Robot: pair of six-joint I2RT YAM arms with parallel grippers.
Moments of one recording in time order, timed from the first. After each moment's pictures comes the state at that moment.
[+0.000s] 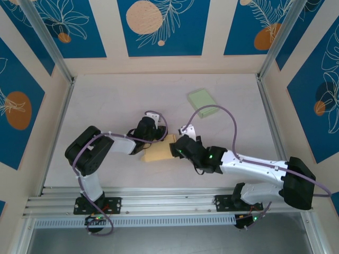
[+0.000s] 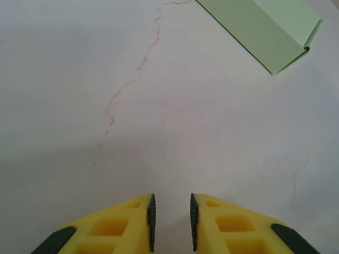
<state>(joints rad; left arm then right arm) -0.65 1.82 0.77 0.49 0.05 -0.47 1.06 1.20 0.77 -0.38 0.53 0.58</state>
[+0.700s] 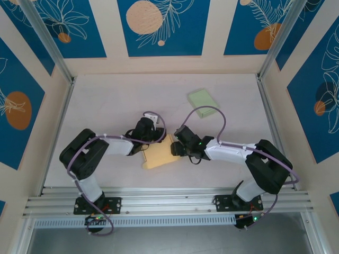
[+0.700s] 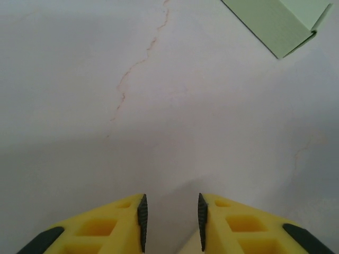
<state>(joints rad) -0.65 1.72 0.74 0.37 0.05 -0.47 0.83 1.52 0.76 -0.25 0.09 0.64</state>
